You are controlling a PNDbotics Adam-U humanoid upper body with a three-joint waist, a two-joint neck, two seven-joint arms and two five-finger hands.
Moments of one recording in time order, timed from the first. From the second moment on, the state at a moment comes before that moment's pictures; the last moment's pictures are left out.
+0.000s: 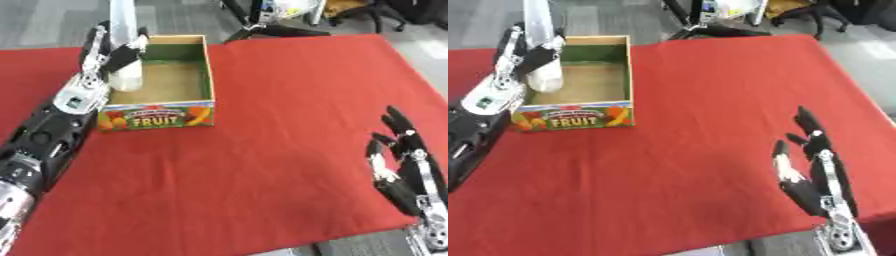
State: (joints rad) left arm -0.95 0.46 -0.17 -0.74 0.10 -0.23 0.16; right arm -0.21 -0.19 0.14 -1.56 0.20 -0.41 -0.12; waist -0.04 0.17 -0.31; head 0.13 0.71
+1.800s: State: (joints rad) left arm 0.00 0.53 0.02 -1.95 0.04 -0.02 0.21; right arm -0.16 -0.21 0.09 -1.56 0.22 -0.40 -0.17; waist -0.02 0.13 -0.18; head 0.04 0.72
